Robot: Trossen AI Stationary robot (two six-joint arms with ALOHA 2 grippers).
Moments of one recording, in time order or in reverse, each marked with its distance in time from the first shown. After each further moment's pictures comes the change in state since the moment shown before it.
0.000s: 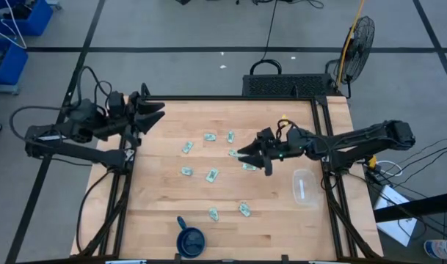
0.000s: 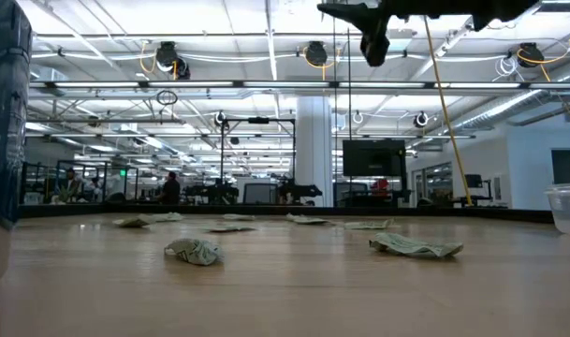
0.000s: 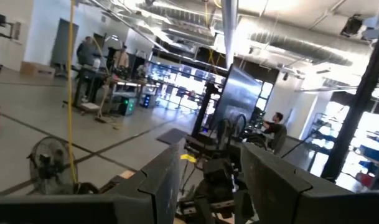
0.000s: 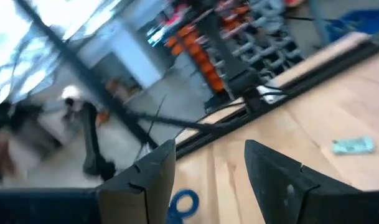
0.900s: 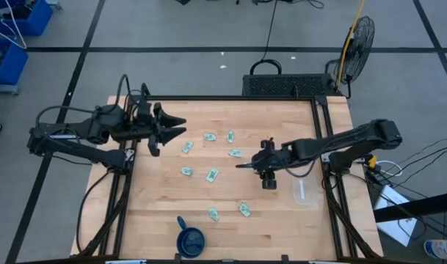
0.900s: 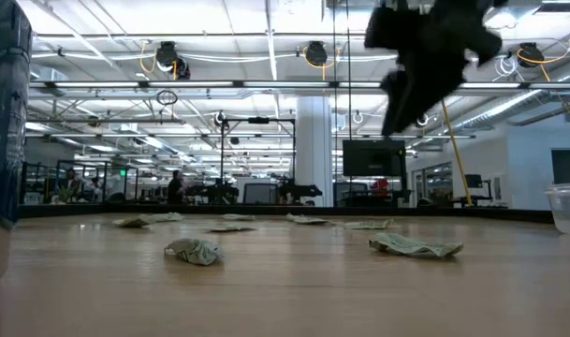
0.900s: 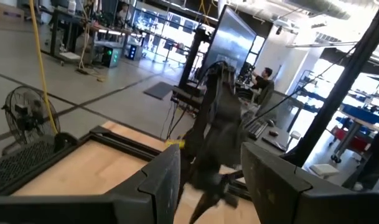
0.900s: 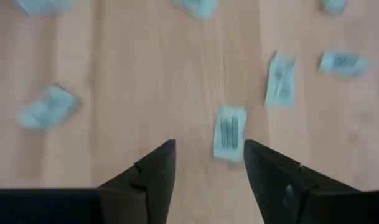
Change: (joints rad) left arm -0.003 0.142 0.000 -0.050 0.103 -0.080; right arm 0.091 0.206 0.238 -1.059 0.229 -0.460
